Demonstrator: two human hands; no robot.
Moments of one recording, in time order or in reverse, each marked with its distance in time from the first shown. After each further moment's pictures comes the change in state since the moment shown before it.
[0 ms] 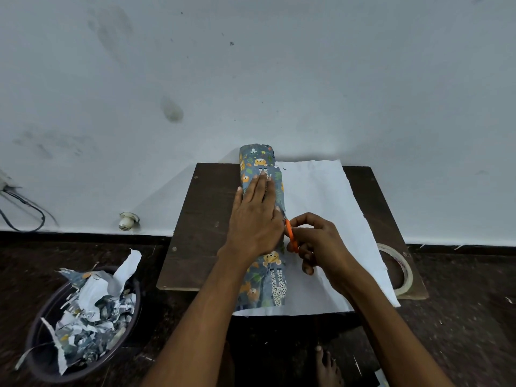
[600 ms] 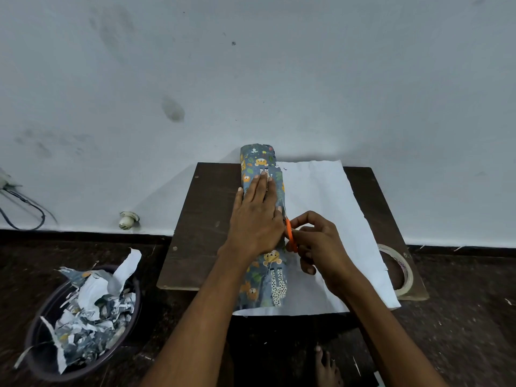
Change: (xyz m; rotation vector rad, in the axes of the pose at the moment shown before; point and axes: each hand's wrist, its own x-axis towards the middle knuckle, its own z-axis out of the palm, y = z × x) left_hand 0.002 0.000 -0.002 0.019 -0.045 -0.016; right_hand -0.006 0.000 0.006 0.002 0.038 -0.054
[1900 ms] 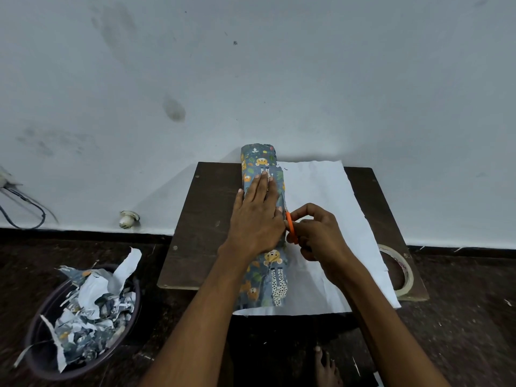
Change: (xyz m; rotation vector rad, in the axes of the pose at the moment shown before) left_hand 0.000 0.000 -0.004 0.029 -0.050 0.004; right_hand 0.013 -0.011 0.002 -0.036 0.038 0.047
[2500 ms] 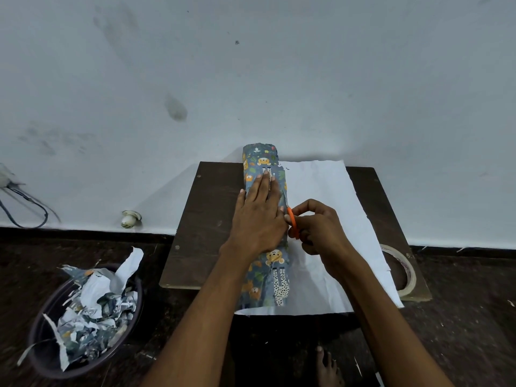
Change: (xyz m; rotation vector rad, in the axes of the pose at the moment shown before) left_hand -0.001 0.000 0.000 -0.028 0.013 0.010; right_hand 0.006 -0.005 0.003 0.038 0.019 0.008
